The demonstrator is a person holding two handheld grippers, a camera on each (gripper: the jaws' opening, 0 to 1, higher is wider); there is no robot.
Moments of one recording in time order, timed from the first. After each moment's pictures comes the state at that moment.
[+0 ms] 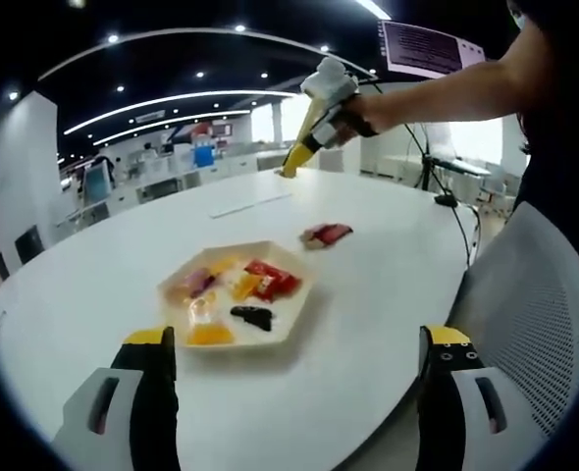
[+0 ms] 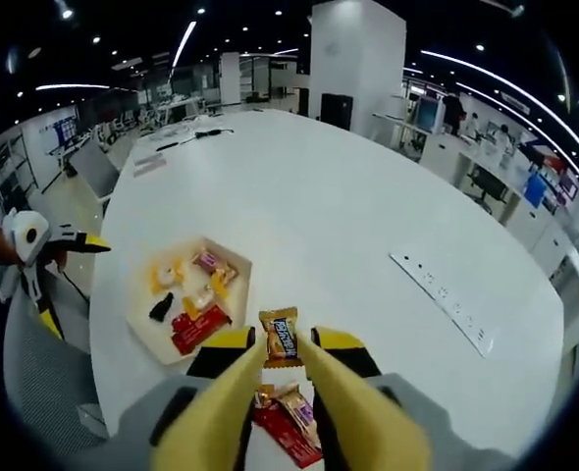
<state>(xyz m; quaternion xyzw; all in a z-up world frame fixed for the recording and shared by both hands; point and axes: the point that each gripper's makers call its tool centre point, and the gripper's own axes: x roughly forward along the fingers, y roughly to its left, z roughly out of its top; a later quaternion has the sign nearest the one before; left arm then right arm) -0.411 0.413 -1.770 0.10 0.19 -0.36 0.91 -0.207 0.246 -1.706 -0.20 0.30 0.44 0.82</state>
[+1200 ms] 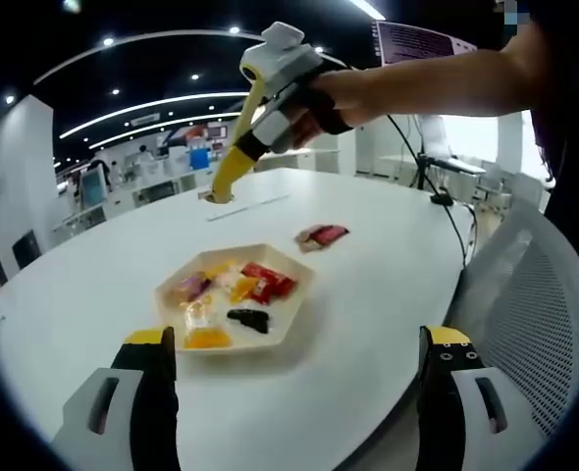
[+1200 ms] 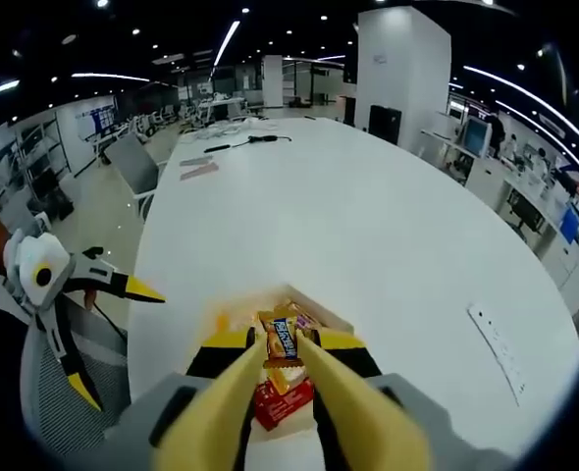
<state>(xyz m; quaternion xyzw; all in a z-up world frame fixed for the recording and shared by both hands) -0.411 0.411 -1.768 0.11 0.19 -0.36 0.91 -0.261 0.390 -1.703 -0.21 0.28 0.53 0.78</state>
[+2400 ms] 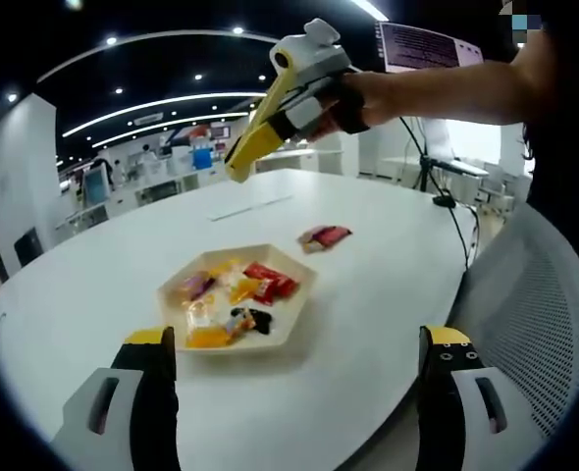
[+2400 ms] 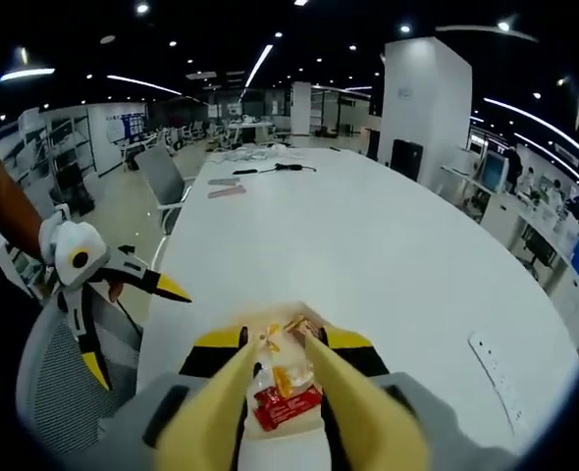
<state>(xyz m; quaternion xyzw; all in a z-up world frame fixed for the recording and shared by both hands) -0.410 0.413 -1.767 0.10 0.19 -0.36 0.91 -0.276 0.367 -1.673 -0.19 0.21 0.57 0.77</state>
